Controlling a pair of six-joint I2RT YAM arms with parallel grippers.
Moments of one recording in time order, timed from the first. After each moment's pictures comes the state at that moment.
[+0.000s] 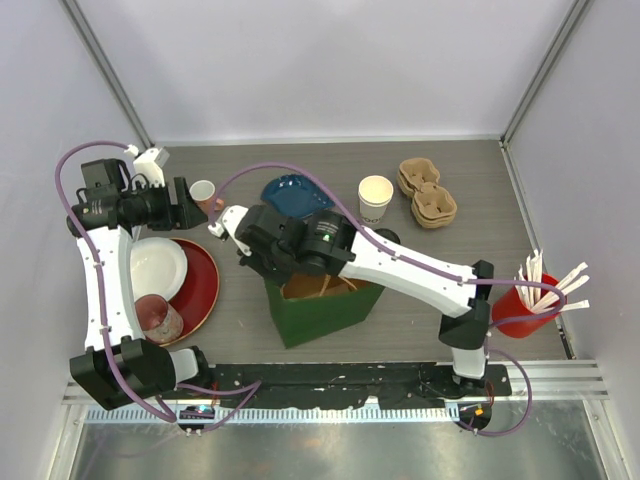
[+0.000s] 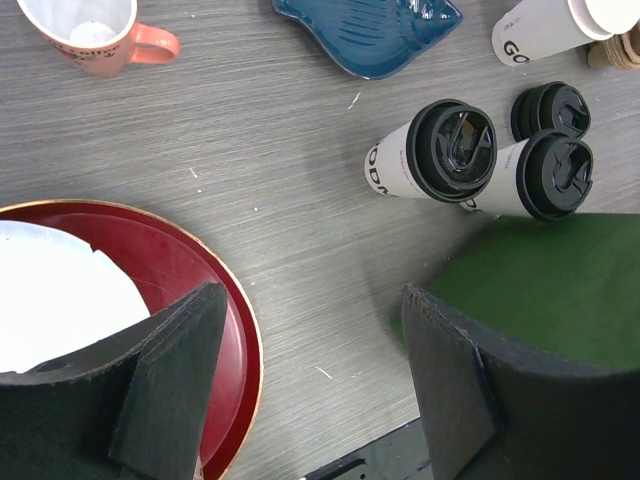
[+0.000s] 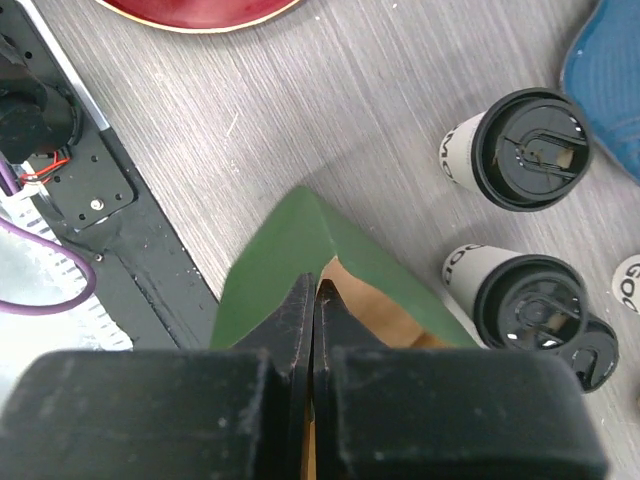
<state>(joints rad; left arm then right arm) 0.31 1.25 1.38 -1.00 0.65 0.16 1.28 1.88 2.16 -1.12 0.20 0.08</state>
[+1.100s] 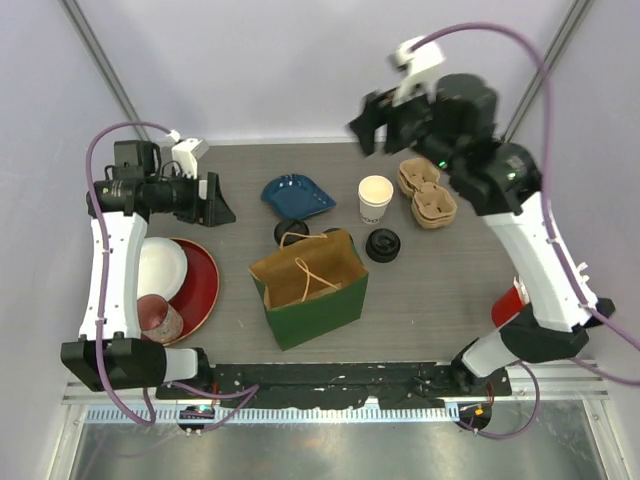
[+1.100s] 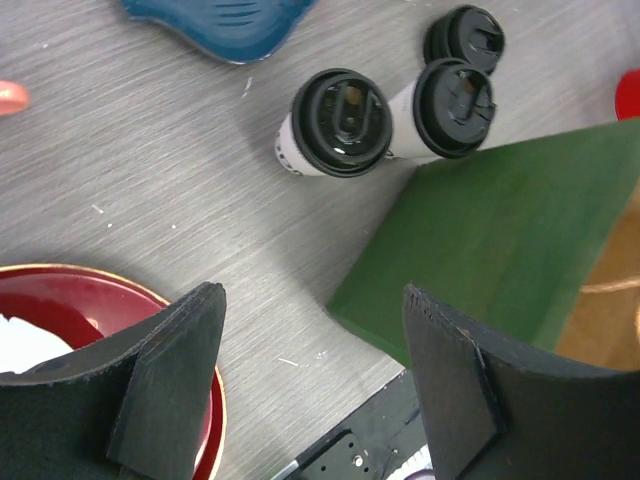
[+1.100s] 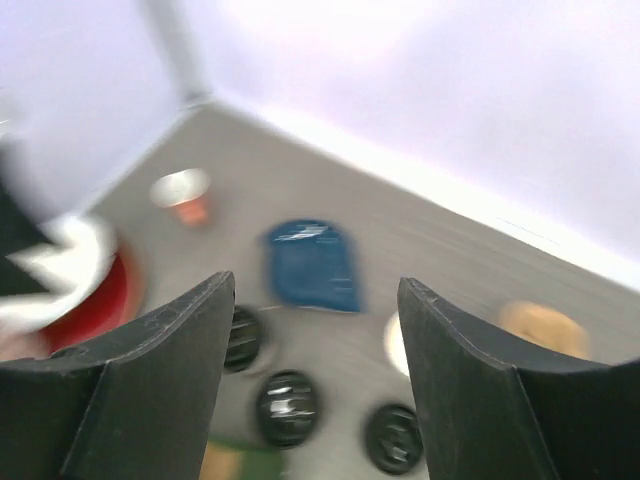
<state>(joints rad) 0.10 1.31 1.51 -1.11 0.68 0.20 0.80 1.55 2.19 -0.80 0.06 0.03</state>
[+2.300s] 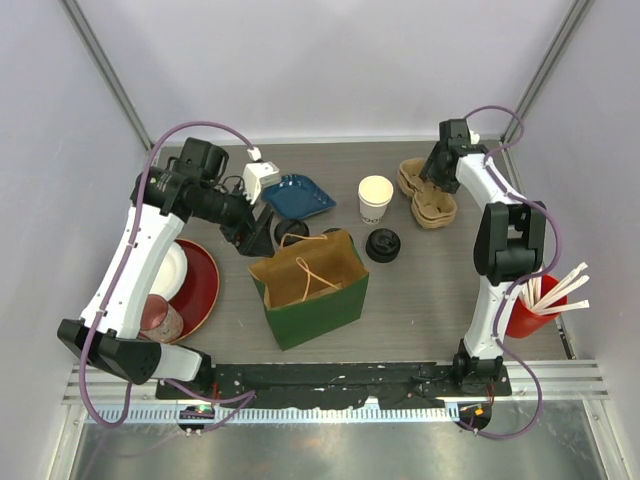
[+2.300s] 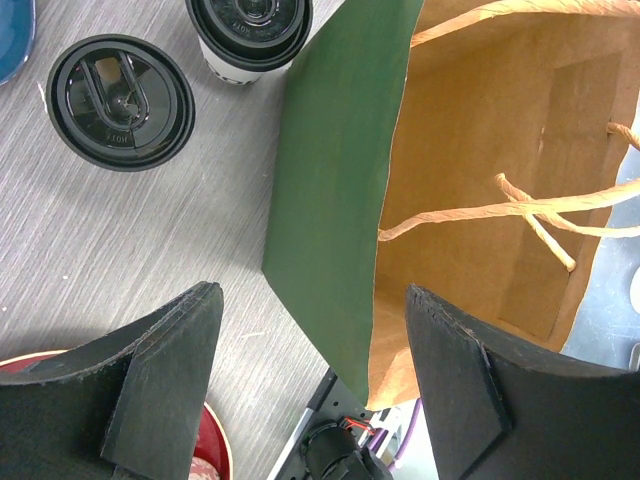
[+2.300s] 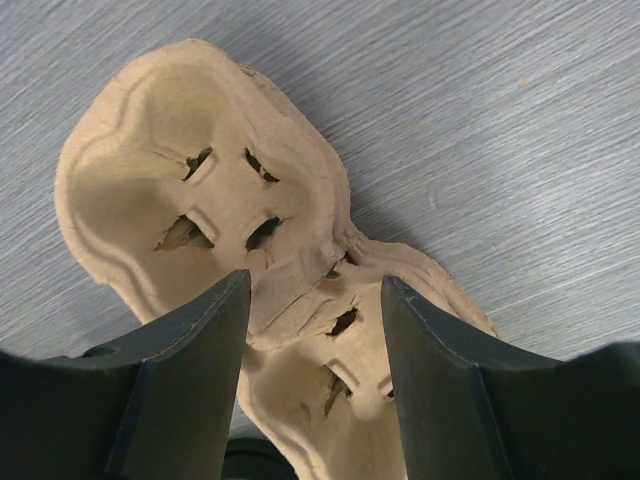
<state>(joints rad) -0.34 1.38 1.67 -1.34 0.64 0.40 0.05 2.02 1.69 -0.60 0.19 0.51</state>
